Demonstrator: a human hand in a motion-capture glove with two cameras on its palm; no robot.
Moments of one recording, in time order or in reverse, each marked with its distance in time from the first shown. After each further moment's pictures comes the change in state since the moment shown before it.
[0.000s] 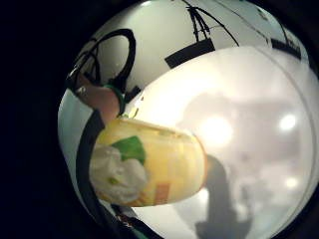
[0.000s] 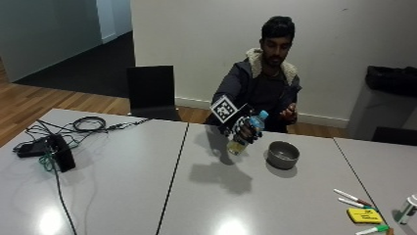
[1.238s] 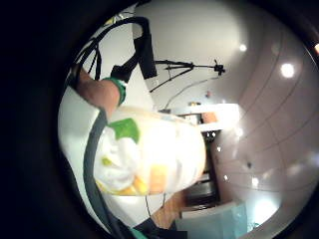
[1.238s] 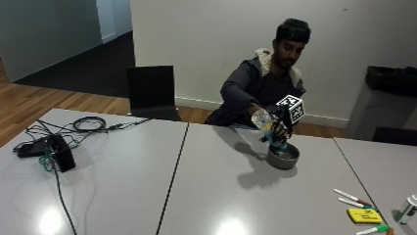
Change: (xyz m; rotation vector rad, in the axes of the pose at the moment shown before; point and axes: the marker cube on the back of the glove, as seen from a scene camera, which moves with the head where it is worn) arm -0.135 0.060 0.098 -0.195 1.759 -0.634
